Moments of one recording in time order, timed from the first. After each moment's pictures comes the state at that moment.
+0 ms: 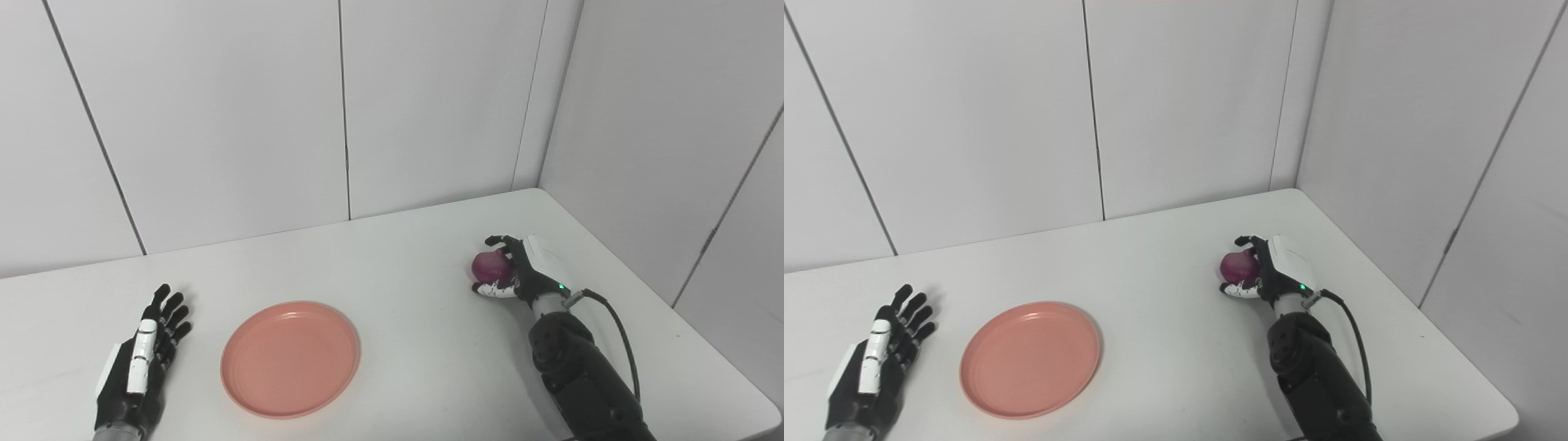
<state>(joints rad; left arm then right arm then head) -0.30 0.10 0.02 0.35 -0.16 -0.07 -0.23 -0.30 -0.38 -0.01 0.27 -0.63 0.29 -0.18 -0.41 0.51</state>
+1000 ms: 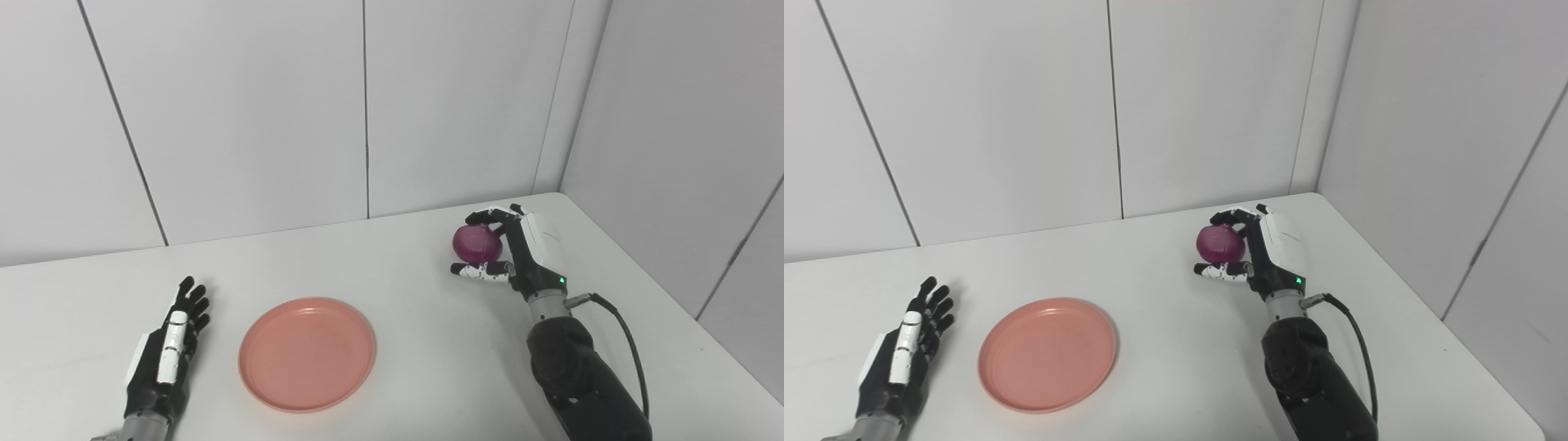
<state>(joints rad) -0.26 0.04 -0.01 0.29 -0.08 -0.07 -0.17 -0.27 -0.35 0.08 0.05 -0.58 0.08 -0.27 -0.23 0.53</state>
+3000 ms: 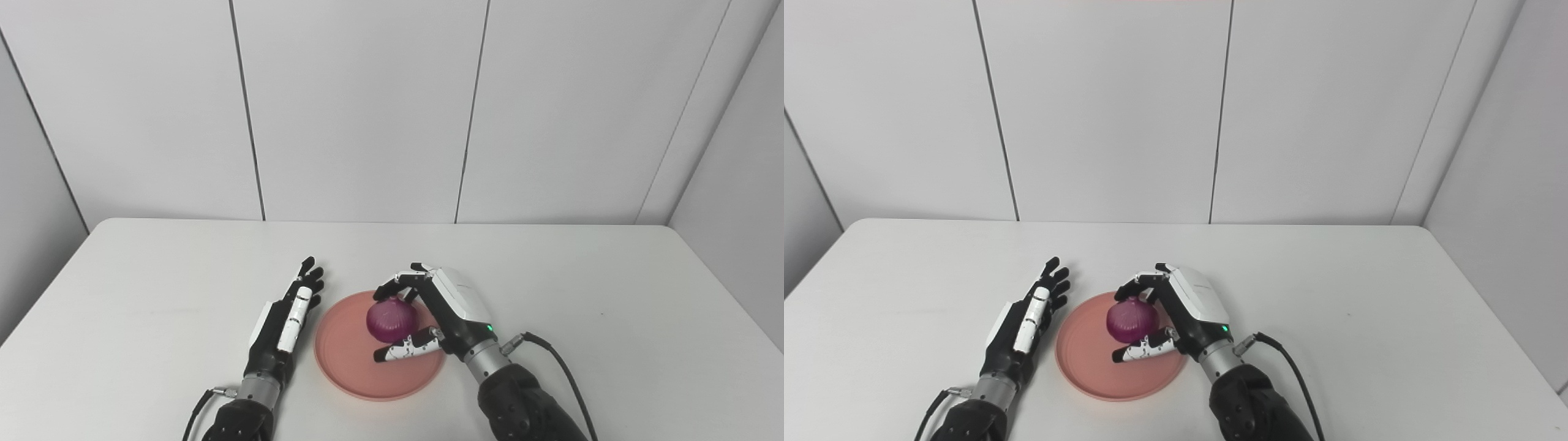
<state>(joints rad) -0.25 -0.02 -0.06 0.26 0.01 -0.05 -0.09 -0.37 -0.13 0.35 0.19 -0.64 -0.06 -0.02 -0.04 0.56</state>
